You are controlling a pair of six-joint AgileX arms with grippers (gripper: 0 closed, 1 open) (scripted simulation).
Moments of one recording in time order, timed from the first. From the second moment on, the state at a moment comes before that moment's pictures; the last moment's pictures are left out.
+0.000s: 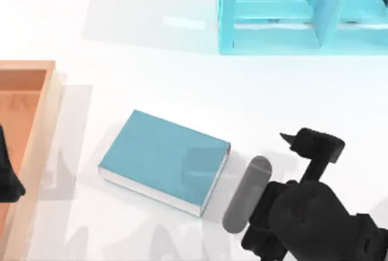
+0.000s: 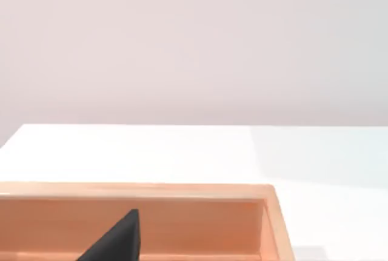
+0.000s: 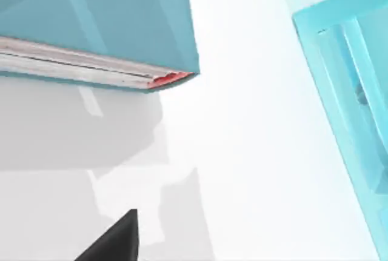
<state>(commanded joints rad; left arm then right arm) 0.00 0.00 0.00 0.00 0.00 0.00 1.09 1.35 0.47 0.18 0.72 -0.54</state>
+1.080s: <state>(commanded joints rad) 0.00 0.00 0.00 0.00 0.00 0.00 0.00 0.00 0.00 0.00 0.00 0.00</state>
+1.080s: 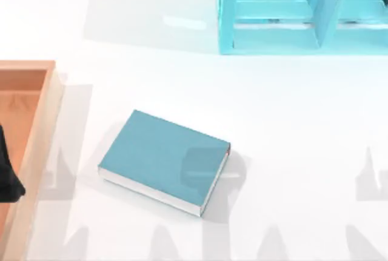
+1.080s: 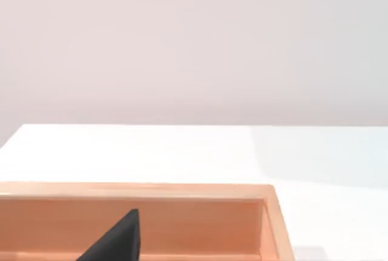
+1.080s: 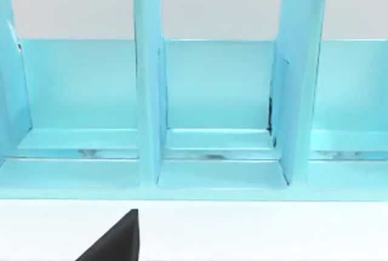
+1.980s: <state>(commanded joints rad) 0.10 0.67 0.56 -0.46 0.00 0.10 0.00 0.00 0.00 0.00 0.00 0.00</state>
